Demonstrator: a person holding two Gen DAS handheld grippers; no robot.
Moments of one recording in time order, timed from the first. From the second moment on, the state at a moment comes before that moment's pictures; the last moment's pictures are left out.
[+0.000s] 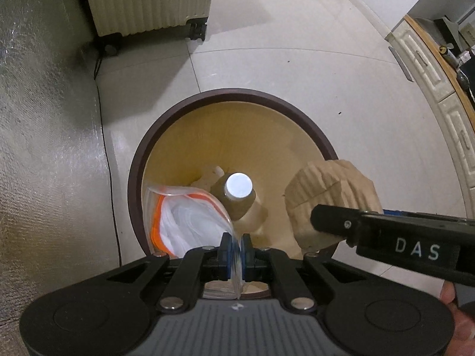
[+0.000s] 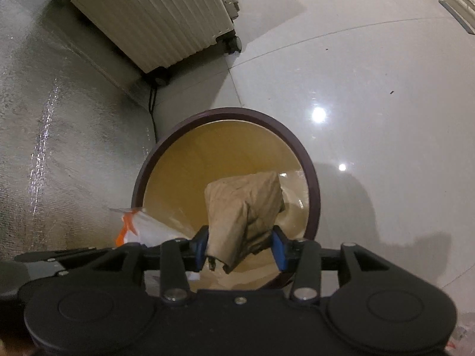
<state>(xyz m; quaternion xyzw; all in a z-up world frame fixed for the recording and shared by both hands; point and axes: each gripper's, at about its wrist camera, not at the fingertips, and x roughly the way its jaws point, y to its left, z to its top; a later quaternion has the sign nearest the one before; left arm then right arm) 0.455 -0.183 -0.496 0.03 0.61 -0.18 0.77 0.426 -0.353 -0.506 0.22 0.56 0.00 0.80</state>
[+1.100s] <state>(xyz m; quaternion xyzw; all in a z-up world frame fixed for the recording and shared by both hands) 0.456 -0.174 -0.497 0.06 0.63 -0.14 0.76 0.424 -0.358 -0.509 0.21 0.56 0.00 0.80</state>
